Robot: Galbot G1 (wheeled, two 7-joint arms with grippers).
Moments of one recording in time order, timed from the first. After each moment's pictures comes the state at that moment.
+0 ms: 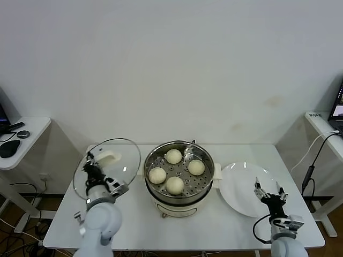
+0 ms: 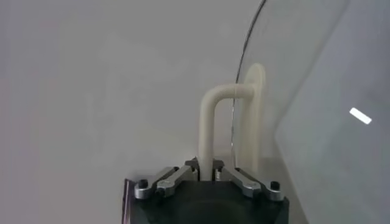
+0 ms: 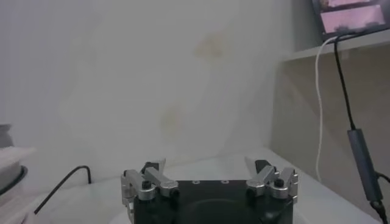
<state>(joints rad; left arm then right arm) 1.14 -1.49 -0.41 -1.98 1.38 0.65 0.25 -1.34 1.39 0.79 1.66 0.40 0.05 -0.10</state>
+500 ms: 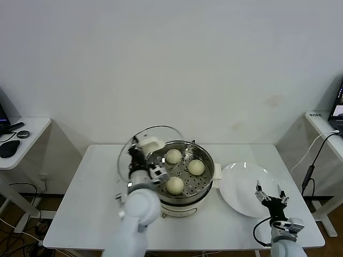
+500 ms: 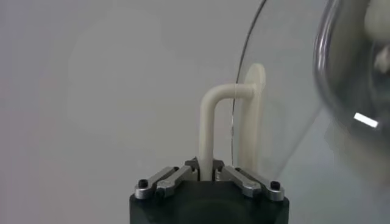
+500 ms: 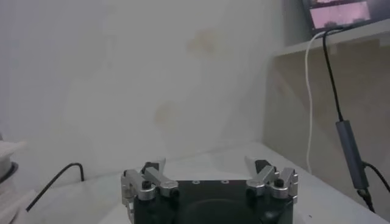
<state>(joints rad) 0.98 -1.58 -0.14 -1.92 1.42 0.68 0.32 -1.35 1.42 0.81 1.66 0.39 0.05 -0.10</state>
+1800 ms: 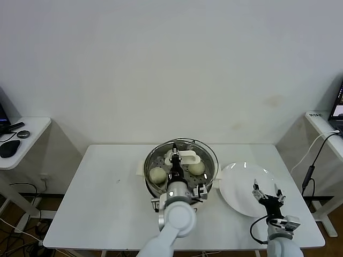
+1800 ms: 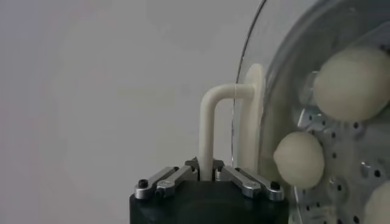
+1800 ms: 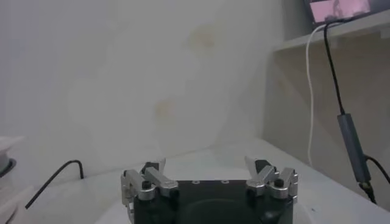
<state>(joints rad) 0.95 -1.60 0.12 -1.75 1.66 0.69 0.33 -1.33 1.43 0.80 1.64 0.37 0.05 -0.10</state>
